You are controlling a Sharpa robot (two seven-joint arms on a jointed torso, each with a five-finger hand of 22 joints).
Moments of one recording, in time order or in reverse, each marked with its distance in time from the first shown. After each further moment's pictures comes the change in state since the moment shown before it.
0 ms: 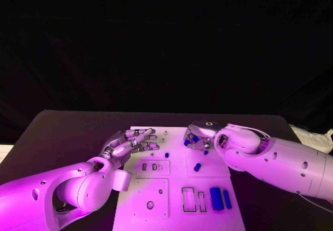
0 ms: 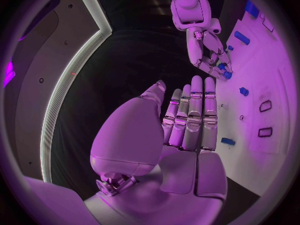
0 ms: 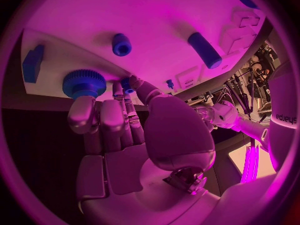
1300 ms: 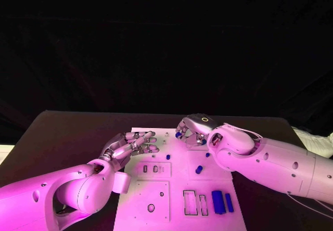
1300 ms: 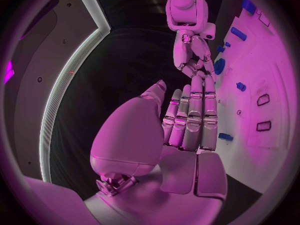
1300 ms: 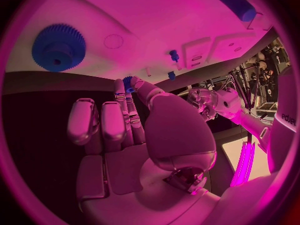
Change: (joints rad) left arm 0.000 0.001 0.000 -0.010 0.001 0.002 -0.007; left_hand 0.004 -0.004 0.007 -0.007 0.000 -0.004 0.004 -0.007 0.000 0.000 0.000 -0.010 0.000 0.000 0.000 -0.004 0.005 0.000 0.000 0.000 0.000 -0.001; right arm 0.010 0.060 0.005 -0.015 0.003 -0.187 -0.030; right_hand 0.026 0.037 0.082 0.079 -0.064 0.080 -0.022 0.017 0.008 0.085 -0.025 0.007 0.007 0.000 -0.008 0.060 0.054 -0.022 0.048 -0.020 0.061 0.095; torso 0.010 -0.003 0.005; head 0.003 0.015
